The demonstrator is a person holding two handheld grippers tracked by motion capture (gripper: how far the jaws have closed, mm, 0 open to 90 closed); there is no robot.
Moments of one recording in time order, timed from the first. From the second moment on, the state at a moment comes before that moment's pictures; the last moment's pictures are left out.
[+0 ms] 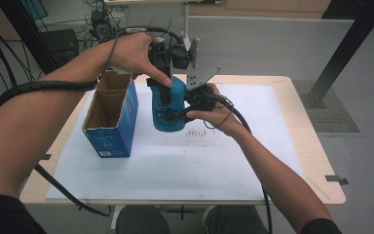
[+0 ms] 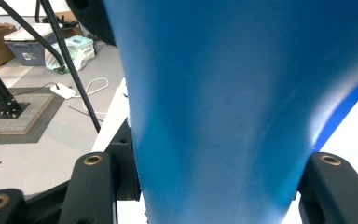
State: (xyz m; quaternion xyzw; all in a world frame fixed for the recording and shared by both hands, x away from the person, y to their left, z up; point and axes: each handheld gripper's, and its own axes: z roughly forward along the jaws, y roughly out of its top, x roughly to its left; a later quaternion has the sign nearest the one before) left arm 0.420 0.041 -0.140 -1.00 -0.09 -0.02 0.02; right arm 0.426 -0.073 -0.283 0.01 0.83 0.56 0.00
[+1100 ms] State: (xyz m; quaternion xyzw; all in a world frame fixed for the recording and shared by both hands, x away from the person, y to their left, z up) left arm 0.420 0.038 -0.145 -1.00 -0.09 -0.02 0.02; right arm 0.426 -0.074 -0.287 0.01 0.83 0.56 0.00
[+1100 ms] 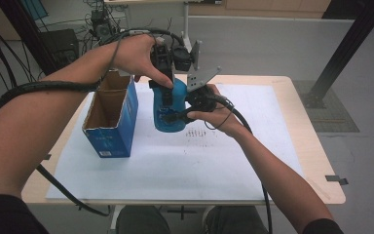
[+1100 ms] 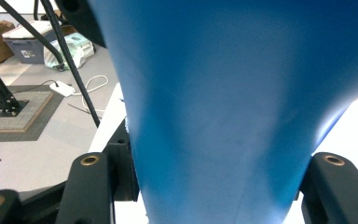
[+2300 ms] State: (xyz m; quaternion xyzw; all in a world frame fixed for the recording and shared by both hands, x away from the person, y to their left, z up) left arm 0.418 0.038 -0.144 -1.00 -0.10 -0.02 0.02; right arm 0.426 -0.074 -0.288 0.01 0.83 0.56 0.00
